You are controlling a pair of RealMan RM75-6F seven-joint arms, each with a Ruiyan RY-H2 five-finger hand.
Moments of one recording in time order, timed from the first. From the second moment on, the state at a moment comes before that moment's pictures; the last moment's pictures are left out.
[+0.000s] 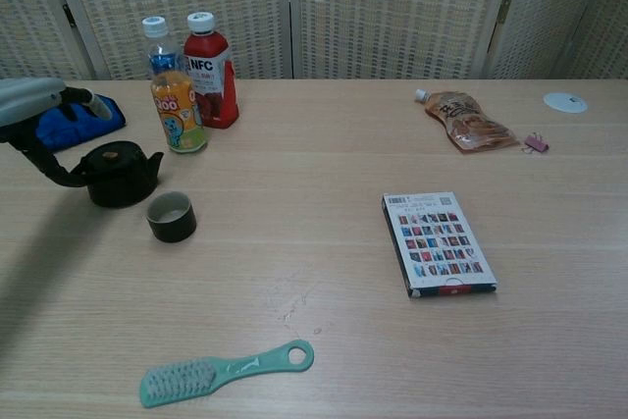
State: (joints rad) left arm -0.62 -1.46 -0.23 -1.48 0.88 1.06 0.53; right arm 0.02 -0.99 0.10 -1.62 -1.47 1.55 0.04
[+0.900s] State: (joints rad) left arm -0.70 -1.50 -0.25 -1.30 0.70 0.98 0.55; right arm 0.02 -0.99 0.10 -1.63 -1.47 1.55 0.03
